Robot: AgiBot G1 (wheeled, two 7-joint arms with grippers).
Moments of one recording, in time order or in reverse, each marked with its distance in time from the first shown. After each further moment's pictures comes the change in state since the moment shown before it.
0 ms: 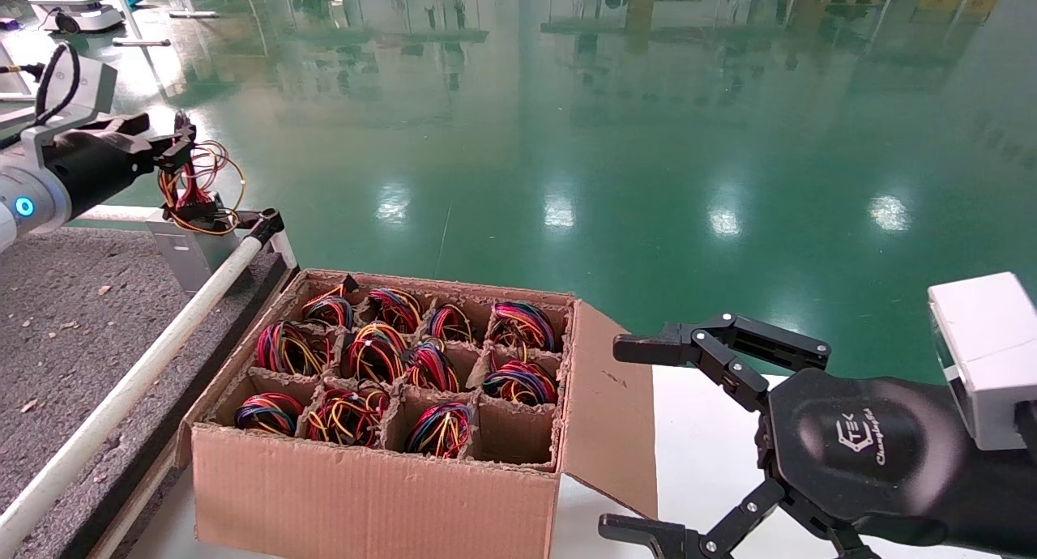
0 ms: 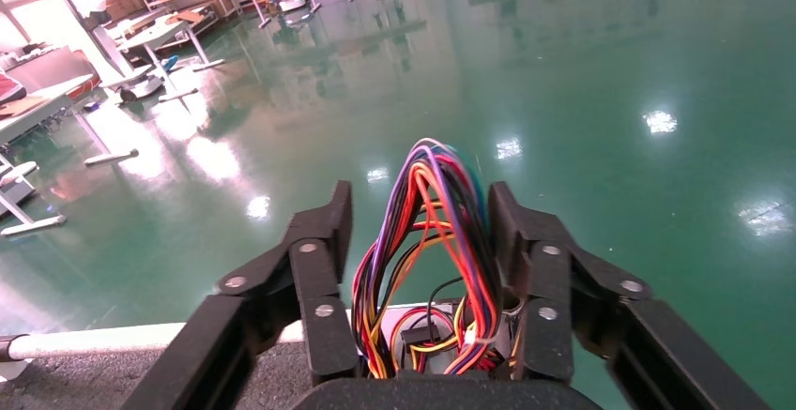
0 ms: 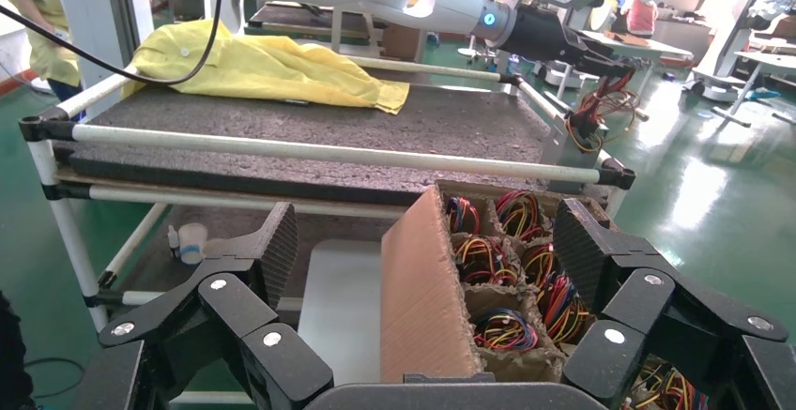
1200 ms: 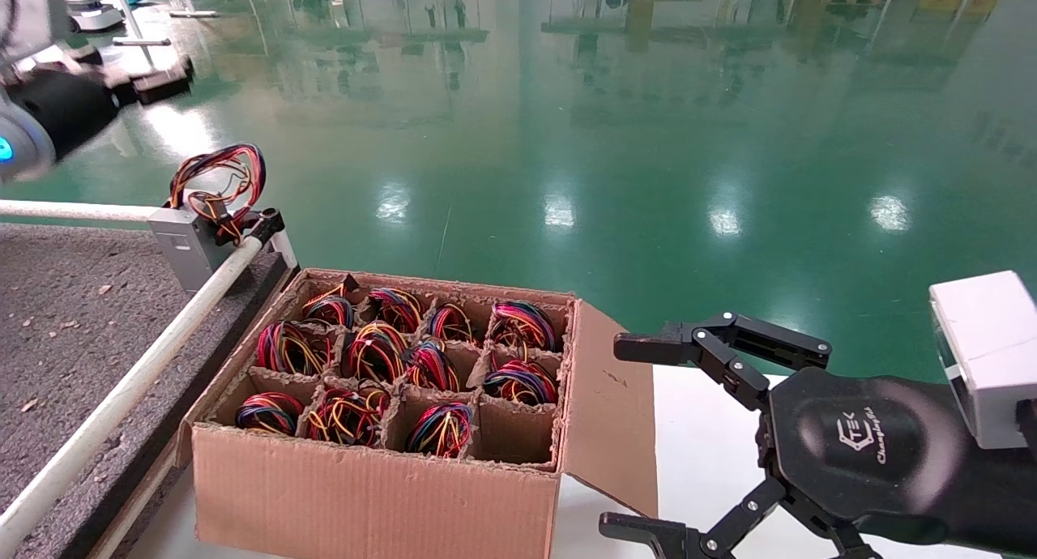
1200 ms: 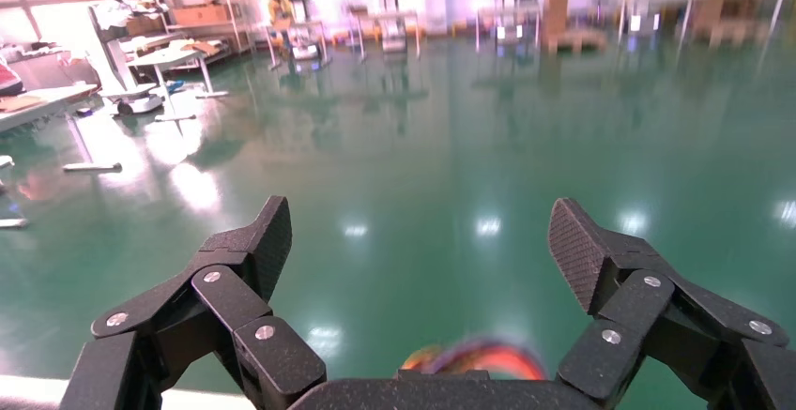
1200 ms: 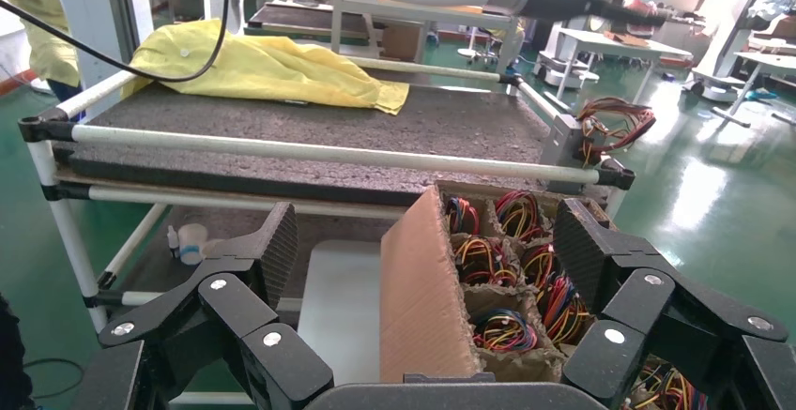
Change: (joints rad) left arm -0.039 0.004 -0.069 -0.059 -0.098 -0.020 -0.041; right arm 0.001 0.000 -0.001 -0.001 0.001 0.000 -0.001
